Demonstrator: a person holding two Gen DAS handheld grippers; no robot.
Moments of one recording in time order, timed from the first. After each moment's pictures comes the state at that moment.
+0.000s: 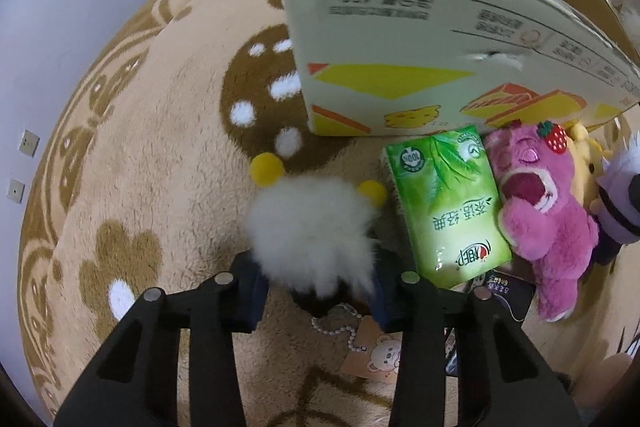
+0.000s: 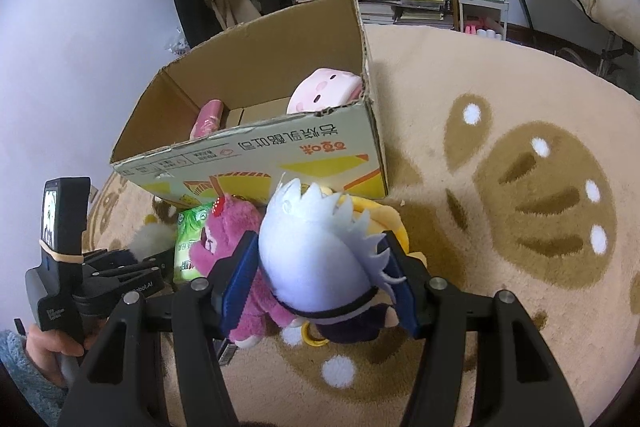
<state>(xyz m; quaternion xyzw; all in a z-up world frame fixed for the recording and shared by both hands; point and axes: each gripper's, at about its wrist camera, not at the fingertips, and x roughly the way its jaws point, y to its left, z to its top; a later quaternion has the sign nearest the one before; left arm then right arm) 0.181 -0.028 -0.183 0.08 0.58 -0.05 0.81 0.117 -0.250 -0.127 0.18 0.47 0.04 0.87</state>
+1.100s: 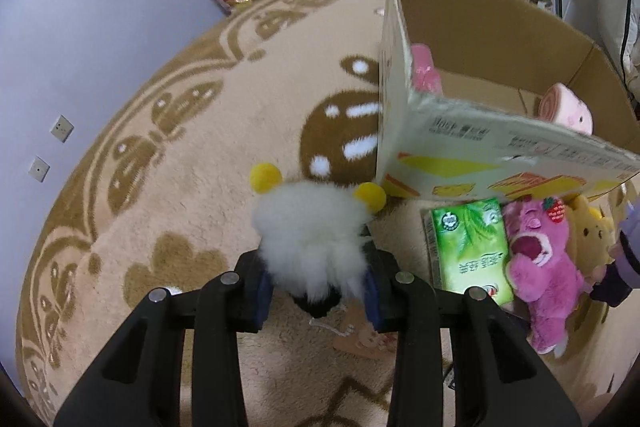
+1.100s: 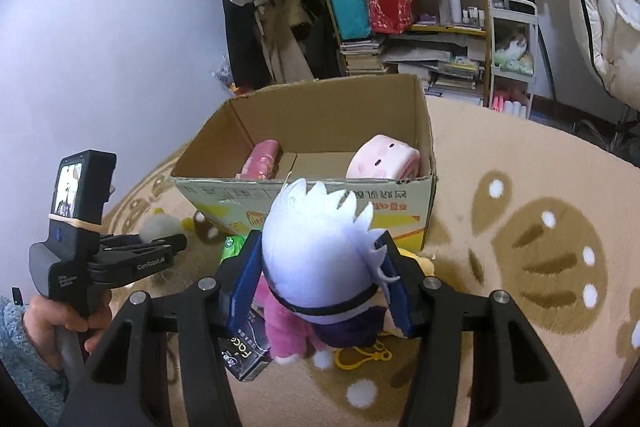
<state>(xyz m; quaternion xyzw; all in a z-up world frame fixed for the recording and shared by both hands) 0.178 0.000 -0.143 0.05 0.52 0.02 0.85 0.098 -0.226 -0.085 0.12 0.37 0.08 0.92</state>
